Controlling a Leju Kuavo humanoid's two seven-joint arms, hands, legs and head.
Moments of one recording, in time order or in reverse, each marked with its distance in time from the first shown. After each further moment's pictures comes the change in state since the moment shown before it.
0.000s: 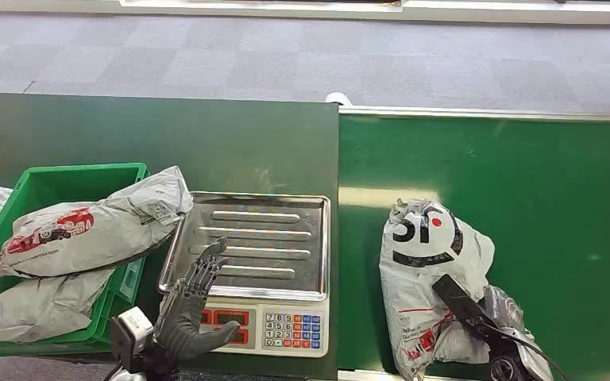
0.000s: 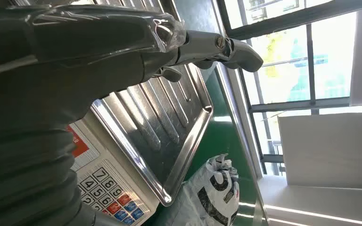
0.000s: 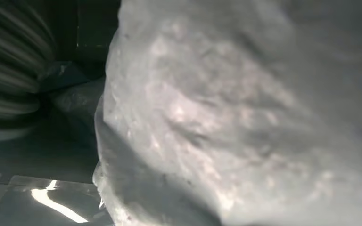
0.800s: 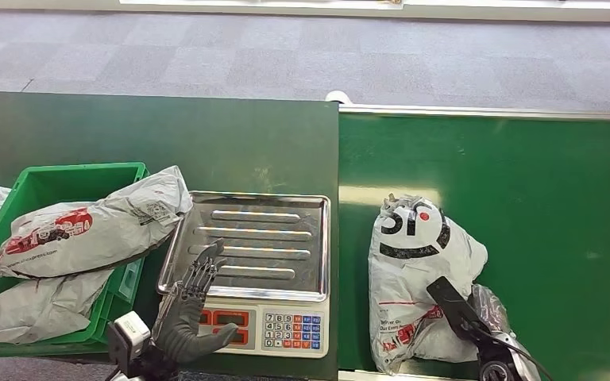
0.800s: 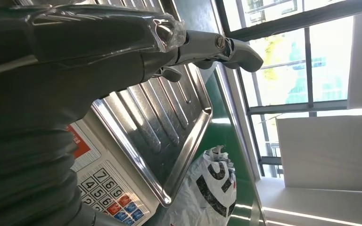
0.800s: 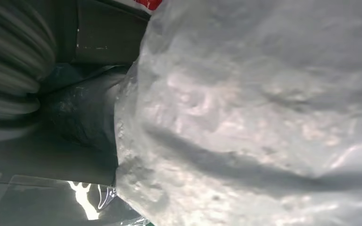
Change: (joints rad) left arm 0.012 0.000 0.000 -0.005 0.000 0.006 -0.021; right arm 0.026 0.030 0.018 -0.028 -0.150 -0.058 -0.134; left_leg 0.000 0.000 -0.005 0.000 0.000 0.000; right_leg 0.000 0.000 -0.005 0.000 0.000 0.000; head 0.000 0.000
